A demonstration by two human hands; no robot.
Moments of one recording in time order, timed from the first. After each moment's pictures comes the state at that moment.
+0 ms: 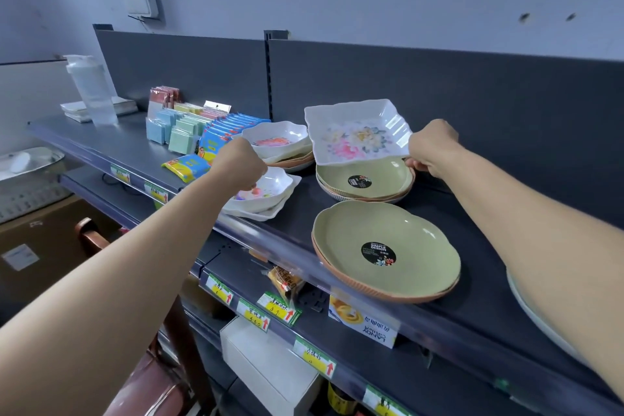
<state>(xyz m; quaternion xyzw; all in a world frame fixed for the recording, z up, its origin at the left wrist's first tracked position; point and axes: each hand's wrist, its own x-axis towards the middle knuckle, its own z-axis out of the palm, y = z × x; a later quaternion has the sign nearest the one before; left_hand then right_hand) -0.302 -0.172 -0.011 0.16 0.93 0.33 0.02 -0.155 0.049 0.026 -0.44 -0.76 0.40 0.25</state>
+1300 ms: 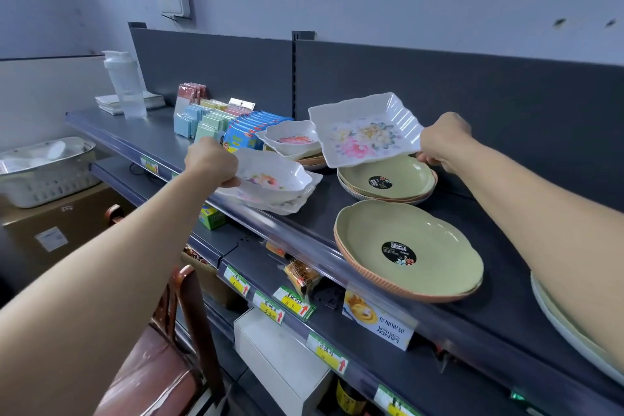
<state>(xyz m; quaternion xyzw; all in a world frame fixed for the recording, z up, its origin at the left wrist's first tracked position) -0.301 -0.234 -0.004 0.00 0.90 0.43 0.00 -0.168 0.037 0.030 -0.40 -0.81 0.33 0.27</state>
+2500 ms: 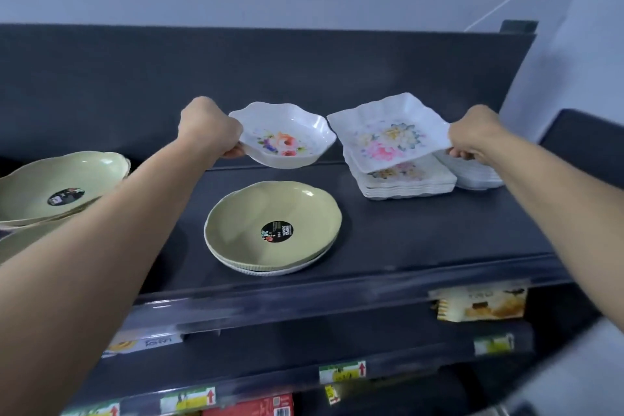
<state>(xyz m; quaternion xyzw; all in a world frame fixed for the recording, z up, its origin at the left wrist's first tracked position) -0.025 0.097 0.025 0.38 0.81 0.43 0.10 0.284 0.226 0.021 -0.72 -0.61 0.17 0.27</state>
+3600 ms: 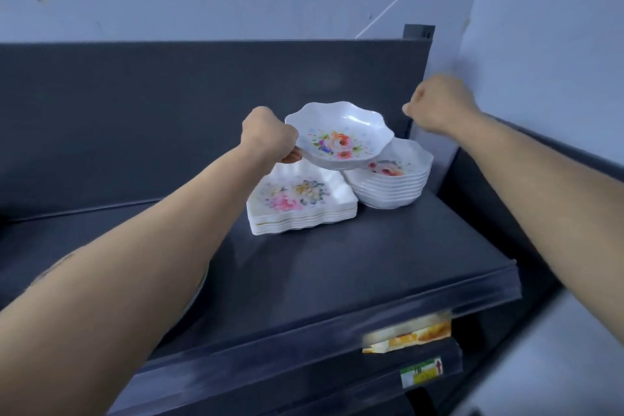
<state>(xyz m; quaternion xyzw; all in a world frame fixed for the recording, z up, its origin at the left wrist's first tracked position) 0.178 0.248 0.026 0.47 0.73 0.45 0.23 0.396 0.312 0.058 -0.66 -0.71 -0.01 0.27</state>
